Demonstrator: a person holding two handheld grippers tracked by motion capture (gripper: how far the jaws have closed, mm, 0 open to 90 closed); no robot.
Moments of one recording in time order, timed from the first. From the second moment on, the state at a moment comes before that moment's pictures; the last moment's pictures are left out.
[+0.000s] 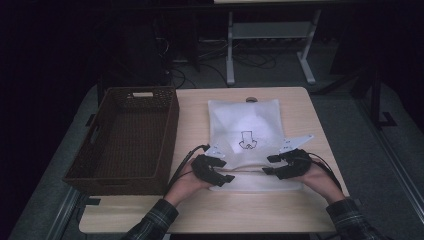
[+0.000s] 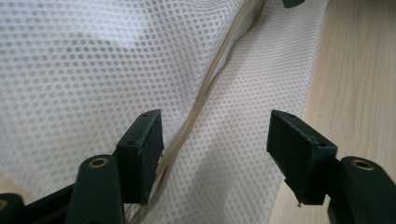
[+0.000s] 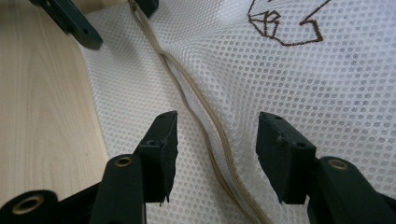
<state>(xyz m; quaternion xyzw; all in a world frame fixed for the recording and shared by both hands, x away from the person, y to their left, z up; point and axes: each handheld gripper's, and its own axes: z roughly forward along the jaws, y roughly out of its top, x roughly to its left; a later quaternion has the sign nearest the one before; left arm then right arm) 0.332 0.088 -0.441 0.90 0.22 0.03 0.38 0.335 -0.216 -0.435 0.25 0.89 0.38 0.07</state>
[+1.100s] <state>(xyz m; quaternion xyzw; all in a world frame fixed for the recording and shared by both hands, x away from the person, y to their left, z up) 0.261 0.143 -0.448 0.87 0.30 0.07 0.38 0.347 -0.147 -0.415 0.20 0.91 0.36 0.02</state>
